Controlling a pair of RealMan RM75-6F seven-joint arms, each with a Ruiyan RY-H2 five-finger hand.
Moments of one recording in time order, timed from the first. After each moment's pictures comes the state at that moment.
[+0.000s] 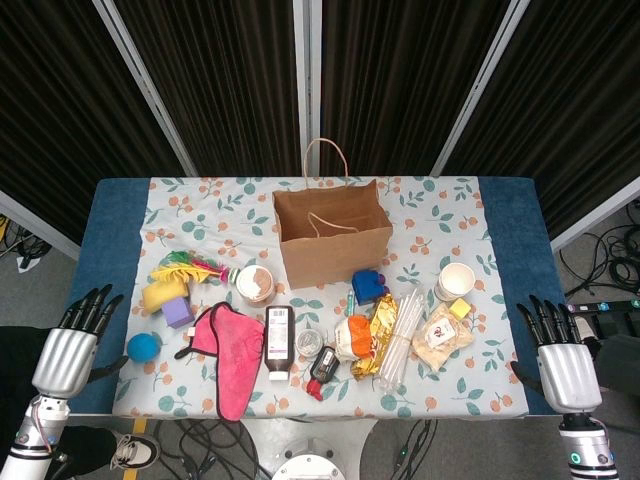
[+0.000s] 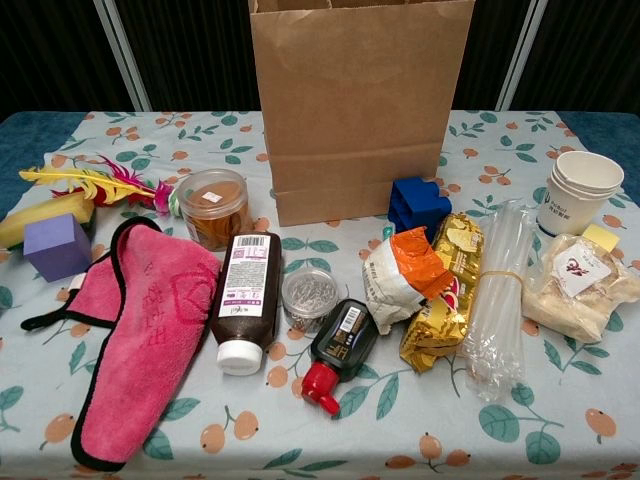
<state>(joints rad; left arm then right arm) -0.12 -1.33 0.01 -1.40 1.65 1.57 0.06 0.05 -1.26 0.02 -1.53 -1.60 1.54 -0.17</state>
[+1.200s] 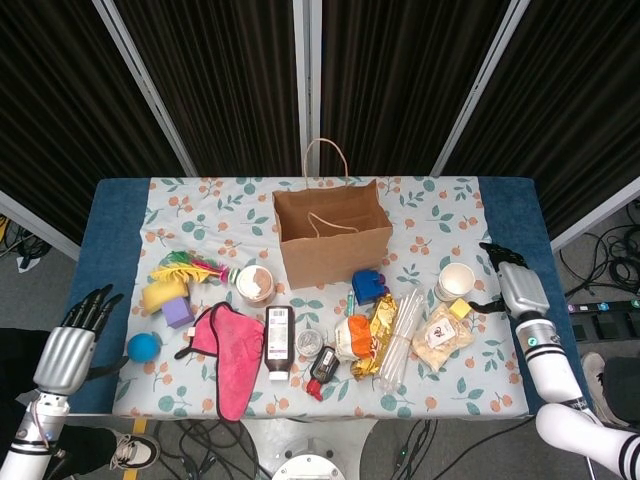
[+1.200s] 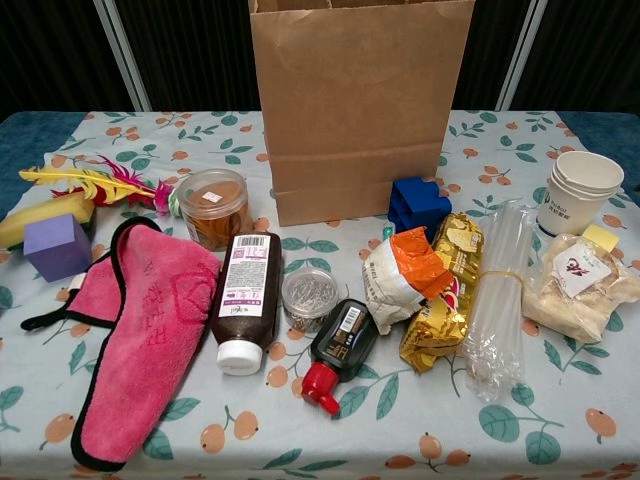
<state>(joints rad) -0.13 -1.33 0.01 -1.38 1.62 1.52 -0.08 0.50 -1.22 0.28 -1.63 -0.82 0.89 -0.20</state>
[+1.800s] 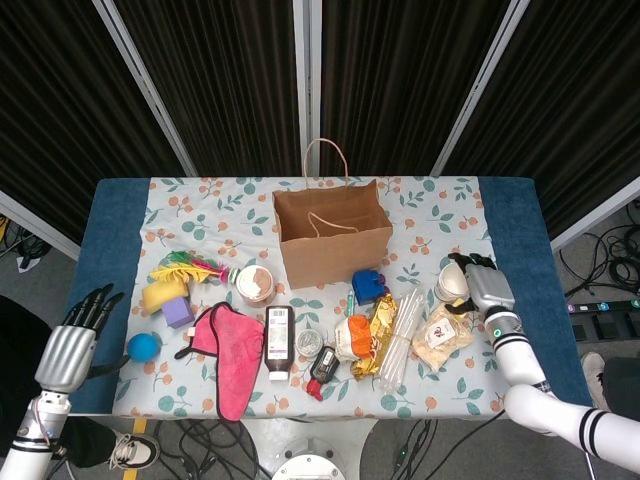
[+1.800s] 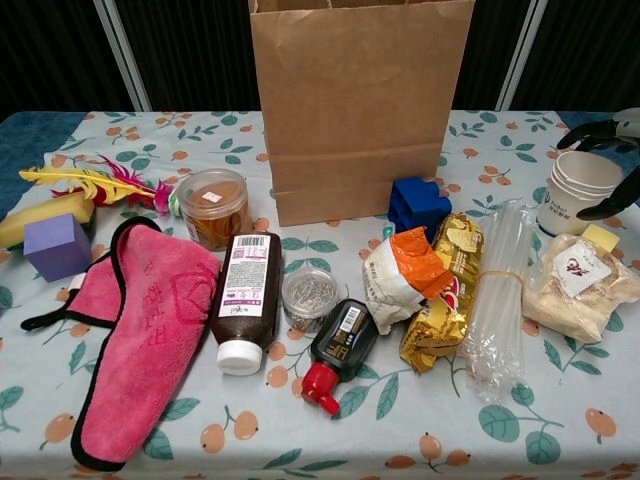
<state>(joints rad) -0.13 -1.34 0.01 -1.37 1.61 1.51 -0.10 0.65 -1.32 0.20 -1.57 -0.62 0.87 -0.36</state>
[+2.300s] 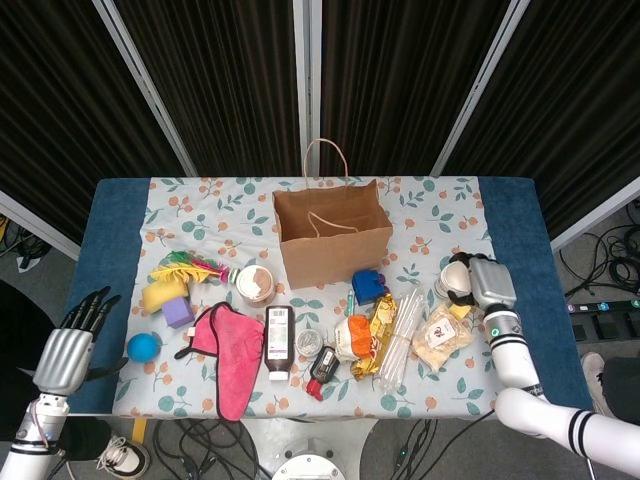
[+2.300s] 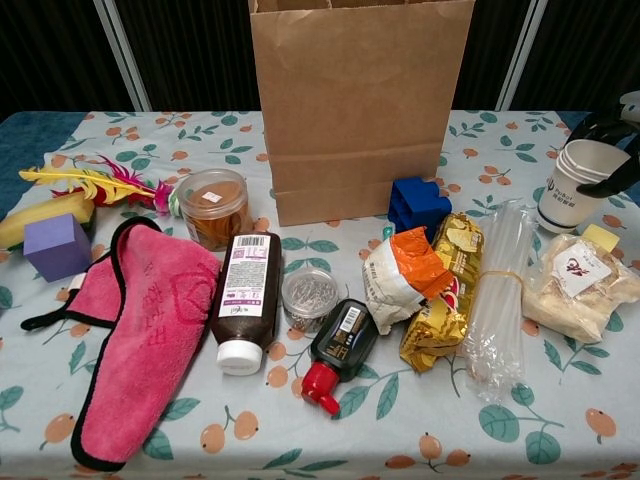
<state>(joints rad) -0.12 -1.35 0.01 -1.36 1.60 1.51 -0.13 0.64 -1.35 0.21 -1.59 -0.67 1.02 -0.36</state>
